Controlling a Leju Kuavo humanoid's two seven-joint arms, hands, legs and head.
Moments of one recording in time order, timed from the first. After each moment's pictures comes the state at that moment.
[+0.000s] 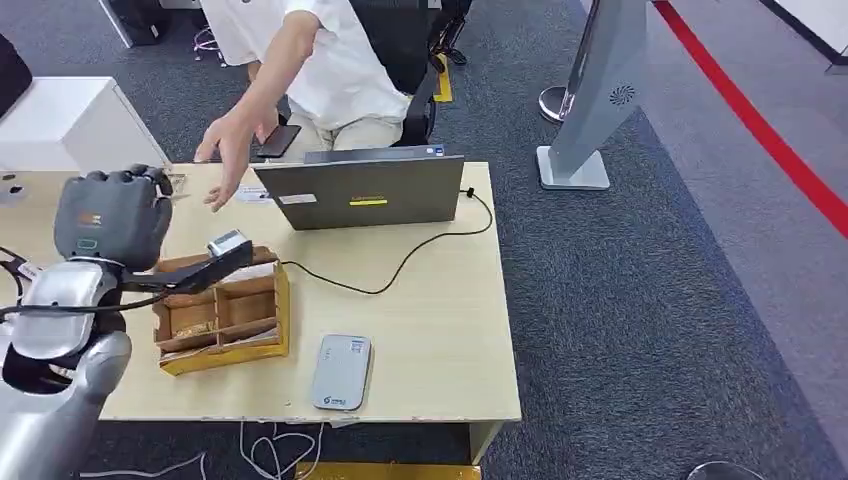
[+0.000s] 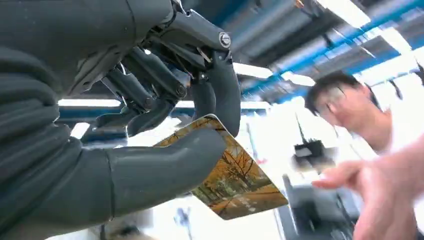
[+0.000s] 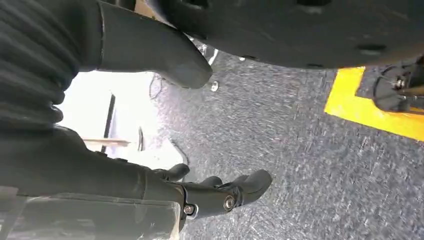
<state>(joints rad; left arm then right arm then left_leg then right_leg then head) -0.54 0.29 -0.37 -1.64 -1.33 -0.03 0.29 -0.06 0.03 1.23 -0.10 -0.74 -0.26 0.19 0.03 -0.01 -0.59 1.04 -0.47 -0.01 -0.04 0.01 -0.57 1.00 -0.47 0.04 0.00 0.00</state>
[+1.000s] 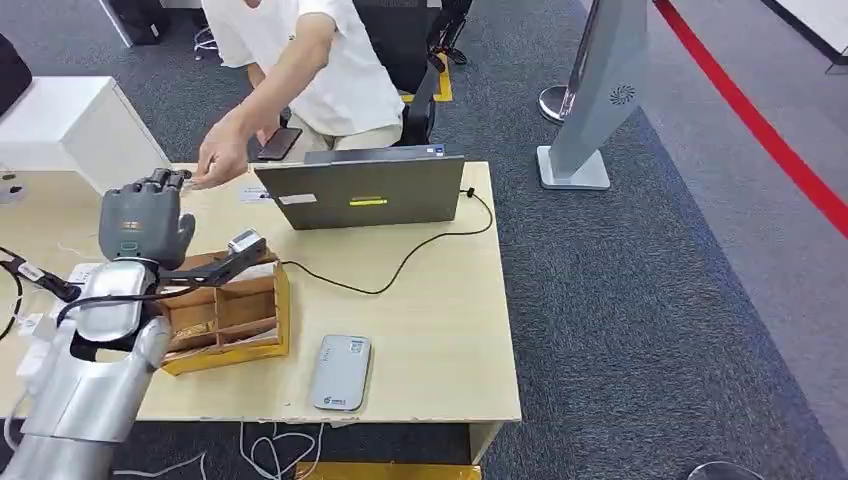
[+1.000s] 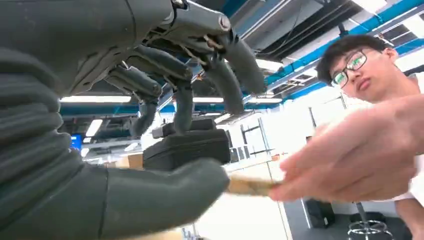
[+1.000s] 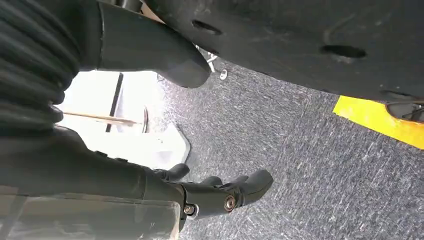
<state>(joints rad) -0.58 0.16 -0.29 -1.26 -1.45 0.21 0.22 -0.06 0.03 1.30 -0.10 -0.74 -0.24 0.20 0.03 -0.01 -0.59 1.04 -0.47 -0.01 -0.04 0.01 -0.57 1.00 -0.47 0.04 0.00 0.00</state>
